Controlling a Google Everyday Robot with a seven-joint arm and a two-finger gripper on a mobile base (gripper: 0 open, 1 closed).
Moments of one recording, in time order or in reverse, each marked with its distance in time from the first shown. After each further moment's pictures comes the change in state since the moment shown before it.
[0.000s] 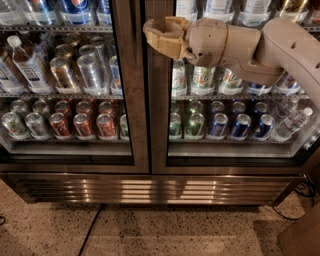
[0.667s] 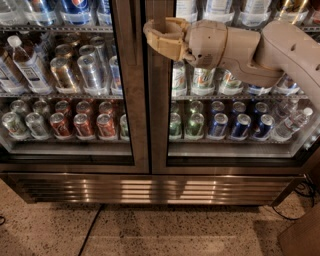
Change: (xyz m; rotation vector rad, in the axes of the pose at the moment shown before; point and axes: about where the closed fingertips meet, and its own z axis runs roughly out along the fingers) arm 0.003 0.001 -0.001 0.009 0.000 0.006
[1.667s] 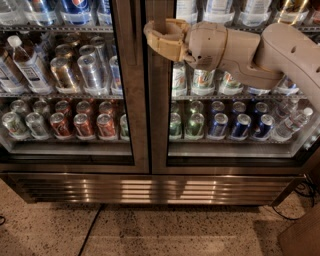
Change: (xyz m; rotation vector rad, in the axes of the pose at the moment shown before) arm 0.001 0.001 0.000 0.014 -0.001 0.009
